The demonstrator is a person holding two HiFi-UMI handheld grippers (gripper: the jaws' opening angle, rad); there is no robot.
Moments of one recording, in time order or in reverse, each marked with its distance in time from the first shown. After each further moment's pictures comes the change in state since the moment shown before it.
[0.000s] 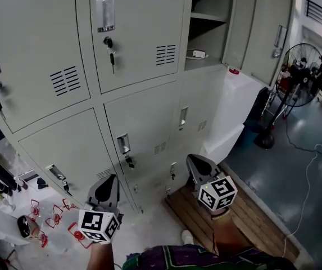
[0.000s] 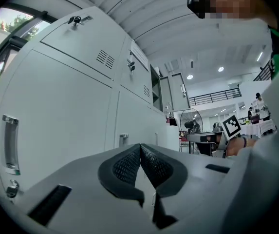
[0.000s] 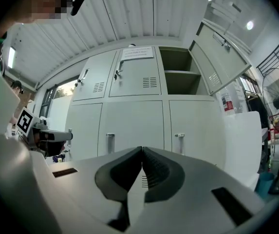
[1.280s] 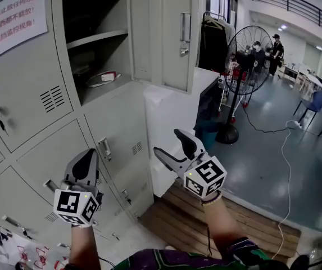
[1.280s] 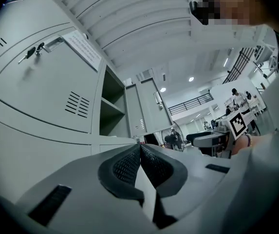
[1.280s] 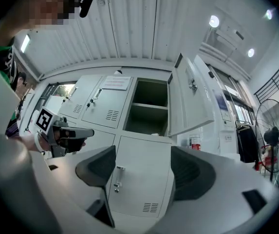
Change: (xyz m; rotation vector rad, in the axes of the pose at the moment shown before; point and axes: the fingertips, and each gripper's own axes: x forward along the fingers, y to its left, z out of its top) left arm 0.224 -0.195 0.127 0.169 -0.205 -0.276; right arm -0.085 -0.217 0.124 -0.148 -0.196 -0.083
